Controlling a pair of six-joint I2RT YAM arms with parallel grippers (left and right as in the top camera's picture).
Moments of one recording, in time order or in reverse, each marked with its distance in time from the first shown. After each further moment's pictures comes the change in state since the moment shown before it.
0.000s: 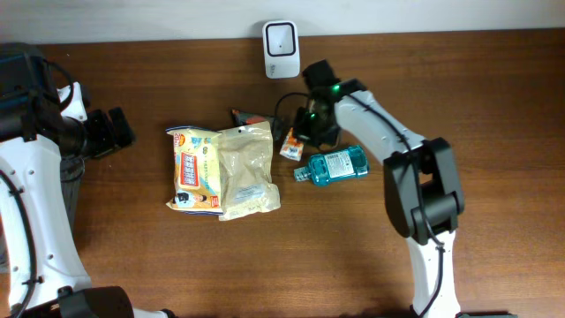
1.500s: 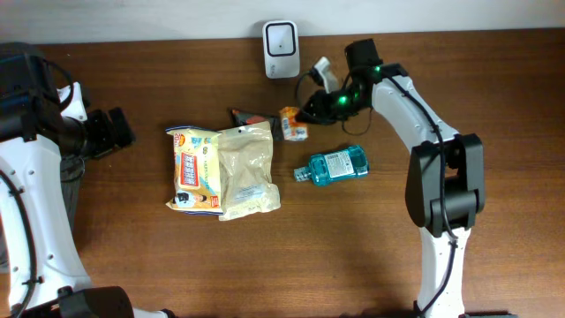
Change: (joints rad) left arm 0.000 0.000 0.000 0.000 0.000 0.000; right arm -0.138 0.000 0.080 -0.001 -0.421 -0.564
